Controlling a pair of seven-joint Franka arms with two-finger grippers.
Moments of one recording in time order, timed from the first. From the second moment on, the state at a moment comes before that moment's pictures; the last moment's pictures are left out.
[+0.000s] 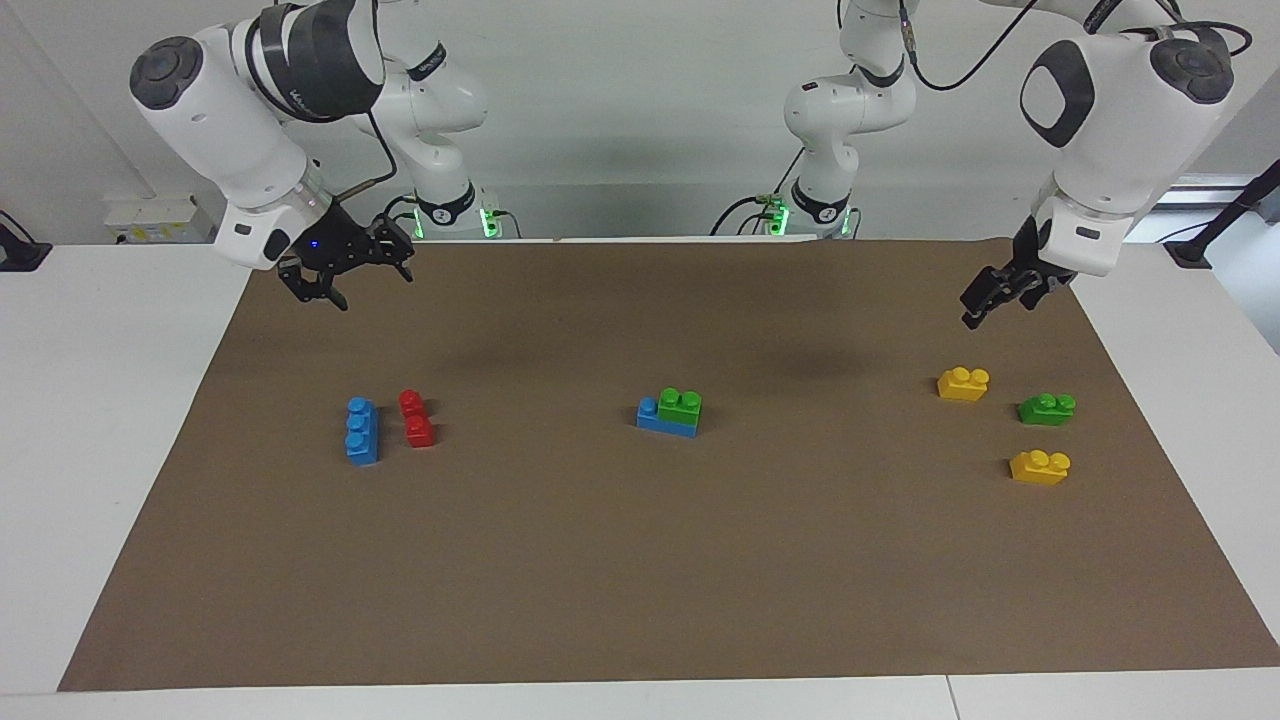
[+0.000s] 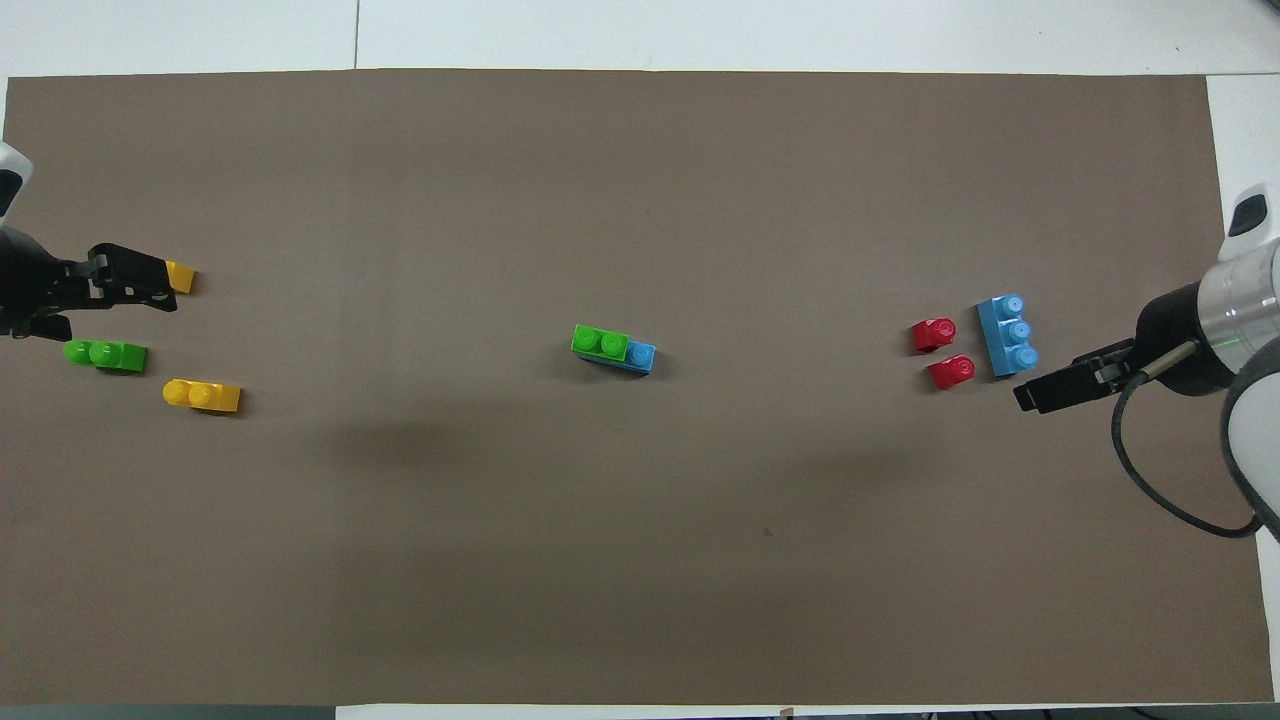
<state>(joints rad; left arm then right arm) 0.11 0.01 -0.12 -1.71 0.01 1.71 -0.17 0.08 -0.10 -0.08 -1.87 0.15 1.63 -0.32</state>
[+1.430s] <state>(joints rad) 0.11 0.00 -0.14 -1.56 0.01 1.59 -0.07 0.04 0.00 0.00 -1.60 0.03 1.52 0.04</state>
